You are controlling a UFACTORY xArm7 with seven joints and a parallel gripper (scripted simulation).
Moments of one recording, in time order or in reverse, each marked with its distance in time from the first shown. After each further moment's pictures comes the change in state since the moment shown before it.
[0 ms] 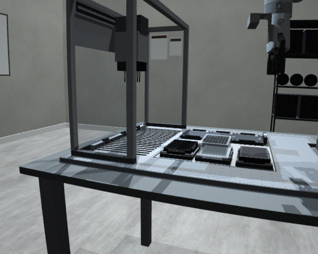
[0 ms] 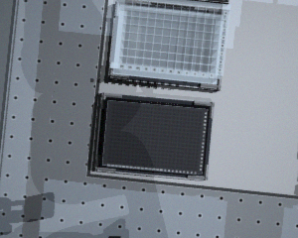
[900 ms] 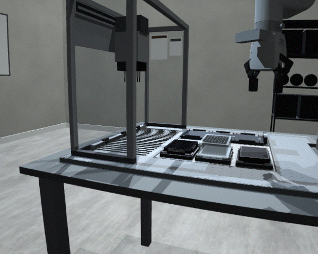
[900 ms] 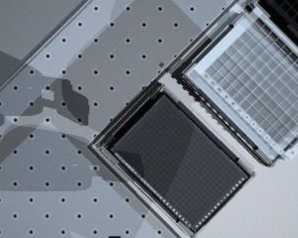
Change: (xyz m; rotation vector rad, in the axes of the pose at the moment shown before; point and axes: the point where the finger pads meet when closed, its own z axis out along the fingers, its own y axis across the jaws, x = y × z) arm 0.027 -0.011 0.053 -0.011 -0.002 -0.684
